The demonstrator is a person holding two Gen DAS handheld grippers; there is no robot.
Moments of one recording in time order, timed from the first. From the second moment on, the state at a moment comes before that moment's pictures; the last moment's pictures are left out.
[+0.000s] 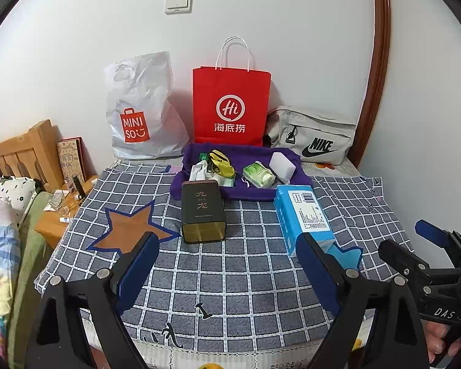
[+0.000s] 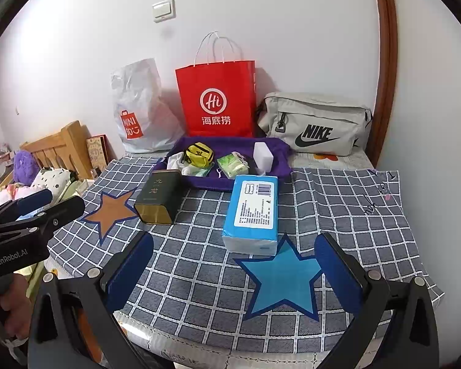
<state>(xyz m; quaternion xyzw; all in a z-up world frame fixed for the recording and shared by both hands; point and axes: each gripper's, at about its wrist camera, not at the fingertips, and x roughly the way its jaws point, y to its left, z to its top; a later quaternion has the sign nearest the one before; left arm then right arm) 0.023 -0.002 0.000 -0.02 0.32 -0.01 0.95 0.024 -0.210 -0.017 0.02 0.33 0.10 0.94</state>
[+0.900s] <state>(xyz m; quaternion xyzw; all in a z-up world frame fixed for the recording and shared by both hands) 0.019 -0.008 0.002 -0.02 0.32 -0.02 0.95 0.020 -0.213 -0.015 0.02 0.33 0.09 0.94</state>
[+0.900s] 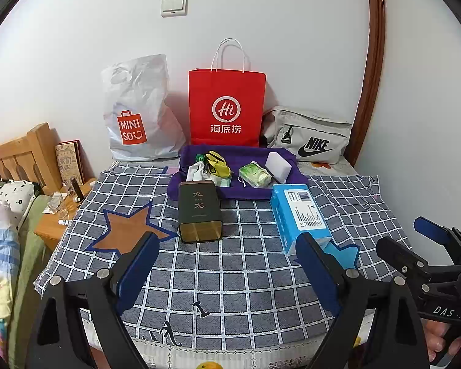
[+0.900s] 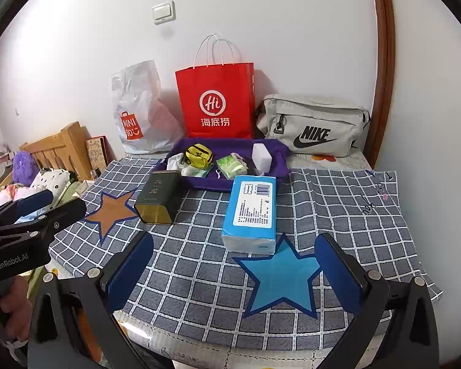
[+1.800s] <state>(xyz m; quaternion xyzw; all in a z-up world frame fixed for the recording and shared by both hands) 0.017 -0.008 0.001 -0.02 0.32 -0.02 0.95 0.016 -0.211 -0.015 0.01 0.32 0.09 0.94</state>
